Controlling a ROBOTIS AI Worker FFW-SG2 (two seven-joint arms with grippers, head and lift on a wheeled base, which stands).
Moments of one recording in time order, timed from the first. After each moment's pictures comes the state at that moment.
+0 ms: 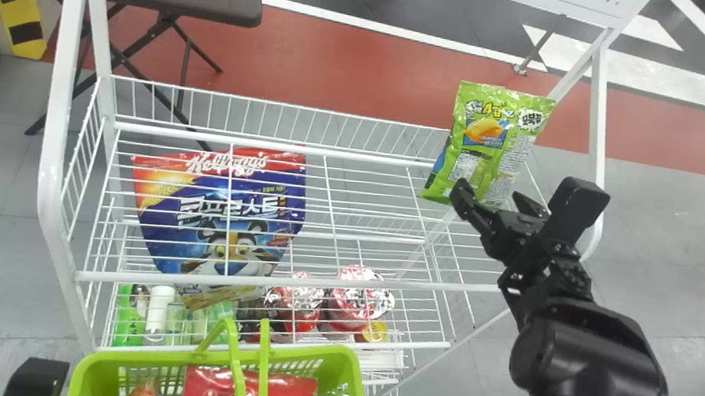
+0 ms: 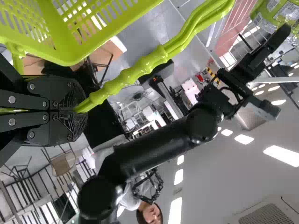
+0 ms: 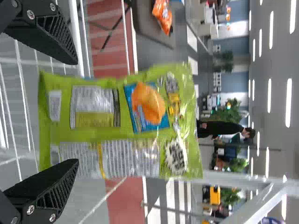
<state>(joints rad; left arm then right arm) 0.60 0.15 -0.19 -2.19 0.17 0.98 -1.27 0.11 -0.07 -0.42 -1.78 -0.05 0.39 0.23</state>
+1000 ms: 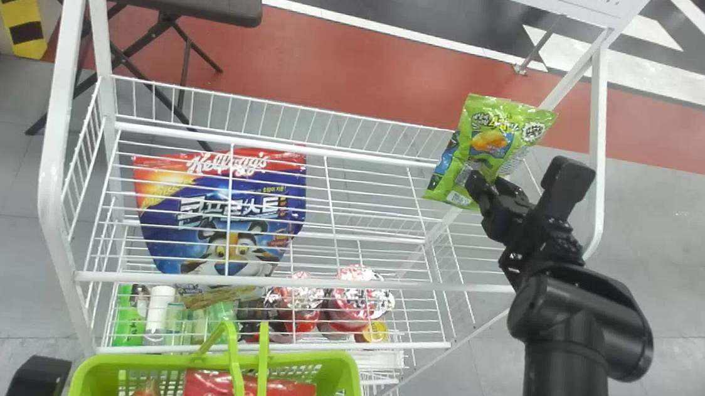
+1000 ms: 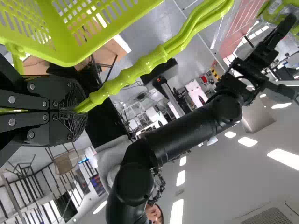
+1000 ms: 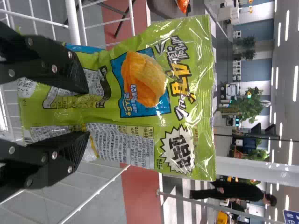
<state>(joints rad) 0.59 0.16 -0.19 -2.18 0.17 1.00 -1.27 -0.04 -0.10 -0.45 -1.60 0.02 0.44 0.28</state>
